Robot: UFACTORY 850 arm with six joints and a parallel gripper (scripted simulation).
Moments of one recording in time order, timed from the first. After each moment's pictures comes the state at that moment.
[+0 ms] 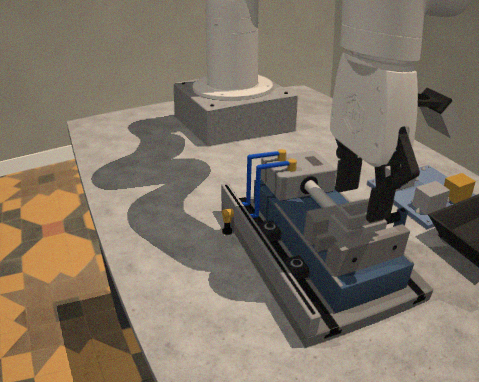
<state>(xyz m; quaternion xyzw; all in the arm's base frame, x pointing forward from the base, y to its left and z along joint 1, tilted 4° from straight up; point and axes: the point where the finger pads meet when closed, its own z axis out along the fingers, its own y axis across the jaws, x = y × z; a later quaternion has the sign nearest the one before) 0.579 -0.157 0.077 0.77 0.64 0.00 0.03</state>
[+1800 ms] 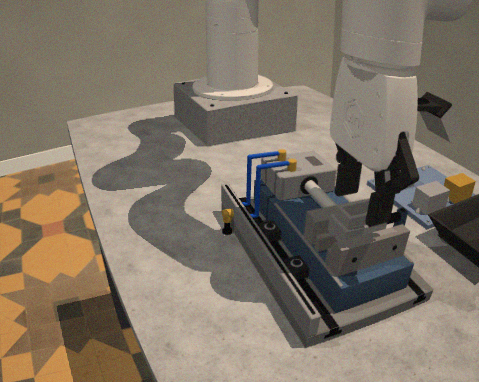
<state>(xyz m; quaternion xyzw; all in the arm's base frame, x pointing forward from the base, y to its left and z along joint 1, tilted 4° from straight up) 0.580 -0.158 0.072 0.77 0.64 0.00 0.03</state>
